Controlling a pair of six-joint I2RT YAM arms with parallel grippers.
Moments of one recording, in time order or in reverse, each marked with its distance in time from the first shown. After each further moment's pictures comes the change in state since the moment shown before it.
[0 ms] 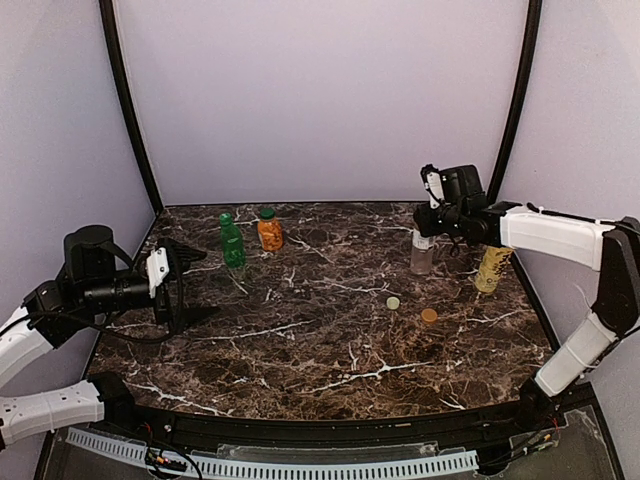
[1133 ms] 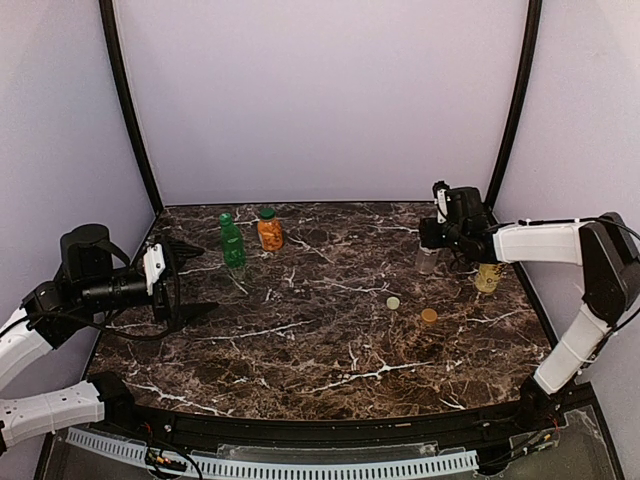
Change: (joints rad) left arm 0.028 -0.014 -0.001 0.019 0.016 -0.016; right arm -0.113 0.085 -0.184 0.299 0.049 0.077
